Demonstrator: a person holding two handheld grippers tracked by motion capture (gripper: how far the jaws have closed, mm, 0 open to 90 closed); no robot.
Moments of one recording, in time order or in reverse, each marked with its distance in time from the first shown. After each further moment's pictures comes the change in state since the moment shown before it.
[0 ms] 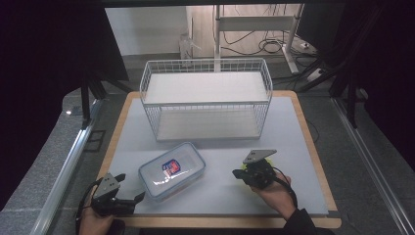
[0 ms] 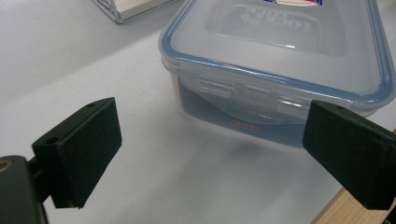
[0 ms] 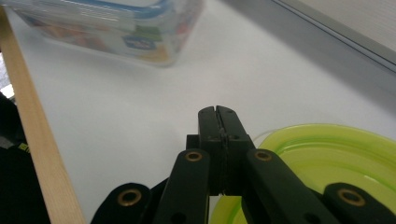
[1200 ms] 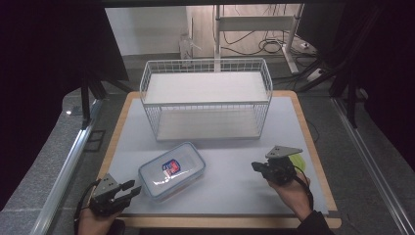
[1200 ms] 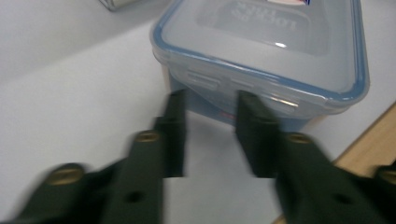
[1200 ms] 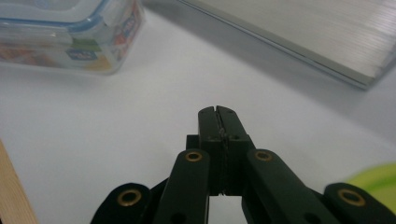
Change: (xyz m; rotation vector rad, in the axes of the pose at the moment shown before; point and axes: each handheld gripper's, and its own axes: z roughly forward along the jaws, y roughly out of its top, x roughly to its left) left arm -0.004 0.004 -0.005 0.061 -0.038 -0.056; right arm -0.029 -0.019 -0.030 -0.088 -0.120 0.087
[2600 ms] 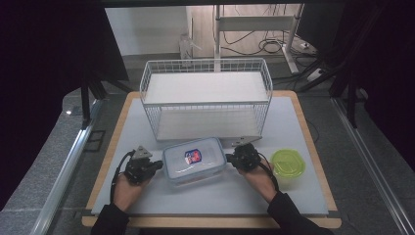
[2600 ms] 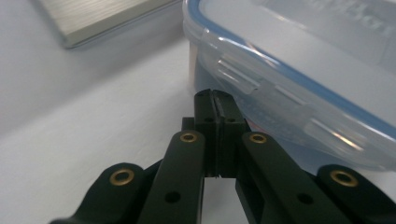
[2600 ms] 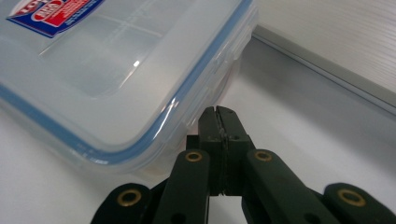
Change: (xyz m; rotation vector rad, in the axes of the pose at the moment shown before) left arm 0.009 0.069 0.100 0.095 -0.024 -0.001; right arm 0.013 0.036 0.092 0.059 0.046 0.007
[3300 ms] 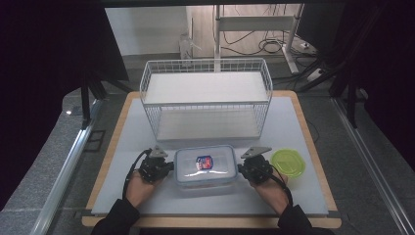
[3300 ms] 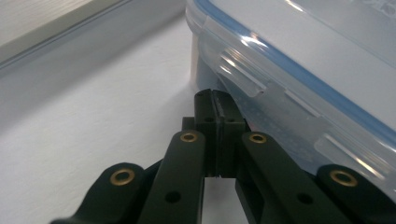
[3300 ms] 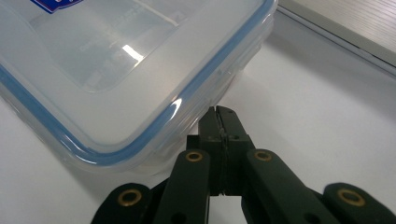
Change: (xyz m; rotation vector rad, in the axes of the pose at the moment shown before) left arm -0.024 0.015 0.021 0.040 -0.072 0.073; right arm 0.018 -0.027 -0.041 0.076 -0.106 -0.036
